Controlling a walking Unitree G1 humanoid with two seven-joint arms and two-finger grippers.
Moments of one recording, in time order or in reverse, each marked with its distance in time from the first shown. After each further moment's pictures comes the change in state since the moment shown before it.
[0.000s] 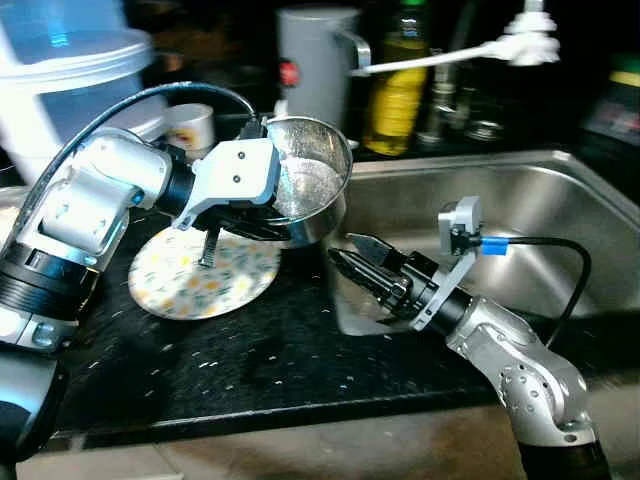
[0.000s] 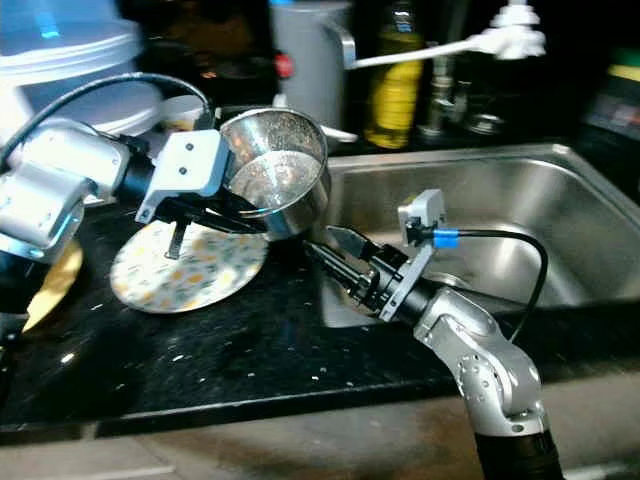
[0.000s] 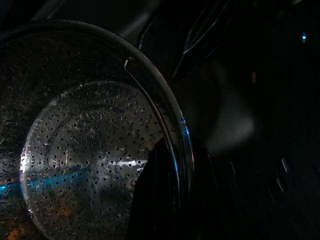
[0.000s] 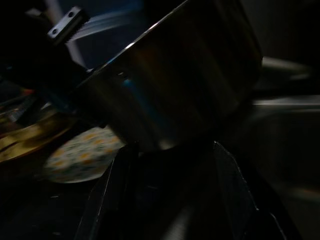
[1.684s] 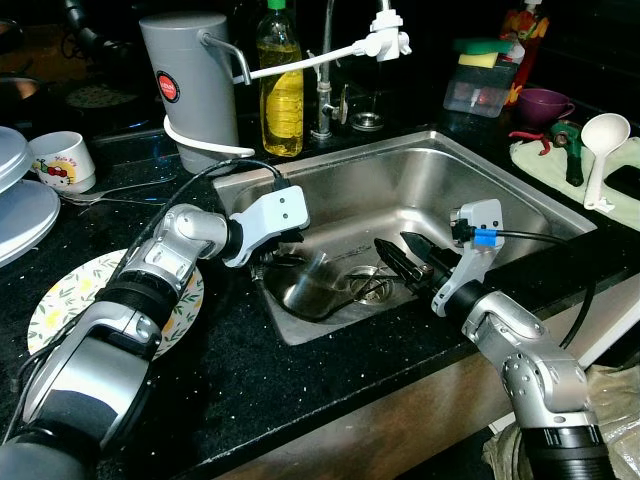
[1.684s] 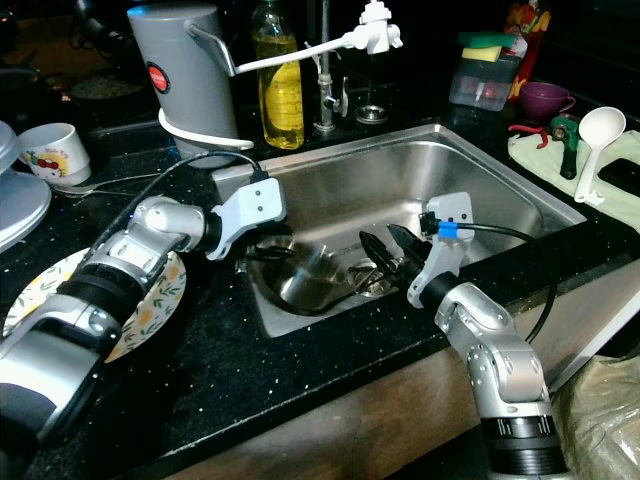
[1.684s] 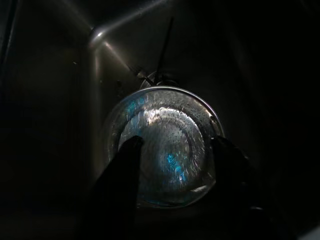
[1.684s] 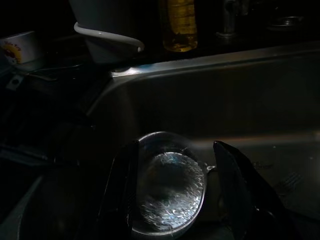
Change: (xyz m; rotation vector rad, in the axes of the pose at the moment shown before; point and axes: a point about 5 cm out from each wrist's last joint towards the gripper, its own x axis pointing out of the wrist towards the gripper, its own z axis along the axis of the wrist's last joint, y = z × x) left arm 0.078 -0.016 -0.090 -0.295 0.096 0.219; right arm -0.015 -0.044 -0.013 -0.103 0.100 -0.355
